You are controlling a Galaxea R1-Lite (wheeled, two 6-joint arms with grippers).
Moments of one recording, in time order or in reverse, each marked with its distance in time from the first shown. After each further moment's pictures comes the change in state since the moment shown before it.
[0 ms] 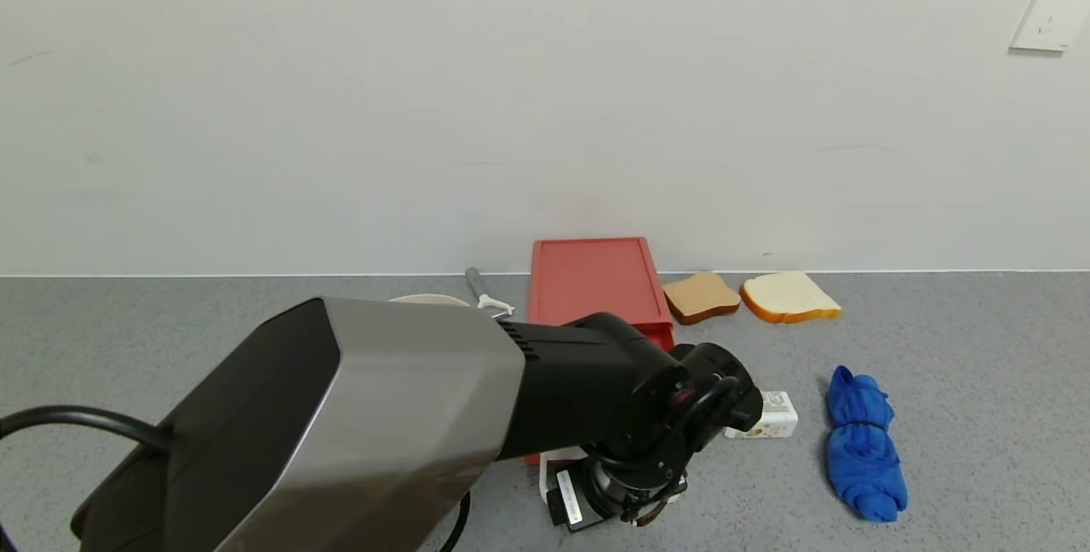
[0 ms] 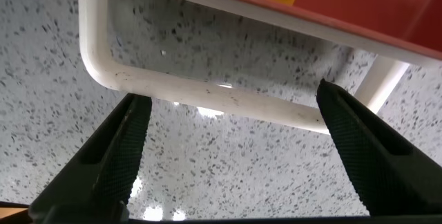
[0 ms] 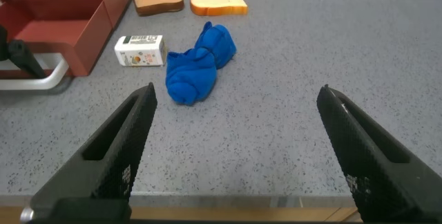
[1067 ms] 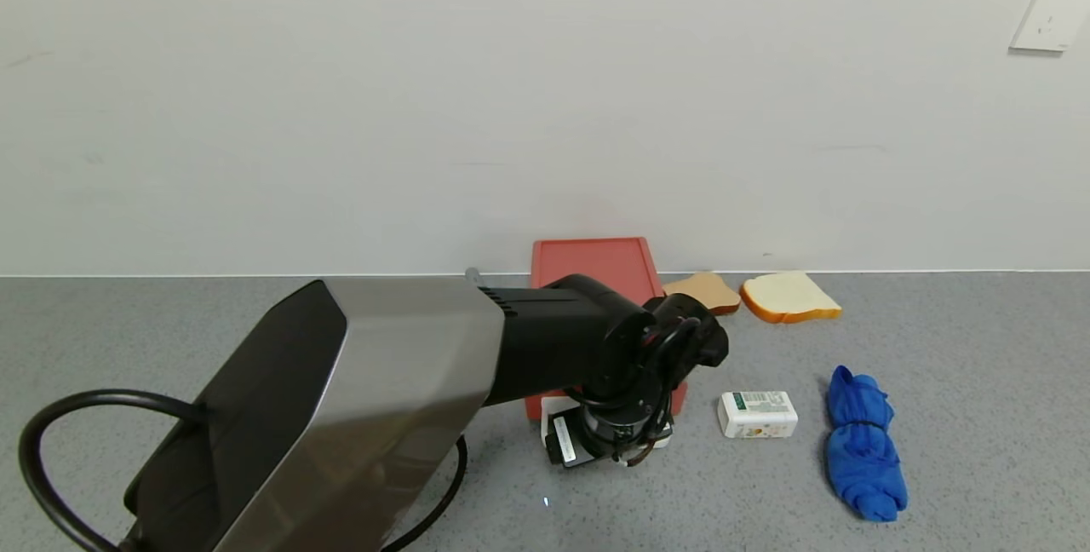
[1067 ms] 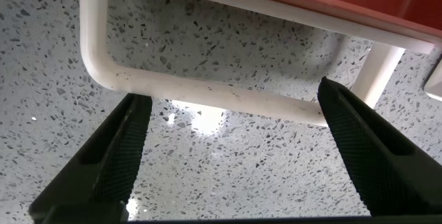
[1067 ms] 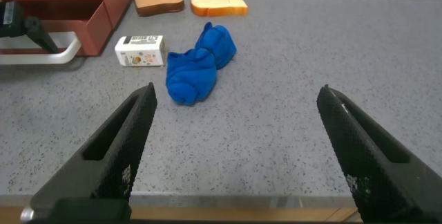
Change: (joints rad) left arm 0.087 0.055 -0.142 -0.007 0.006 0.130; right arm 0.000 0.000 0.000 -0.001 0.000 0.000
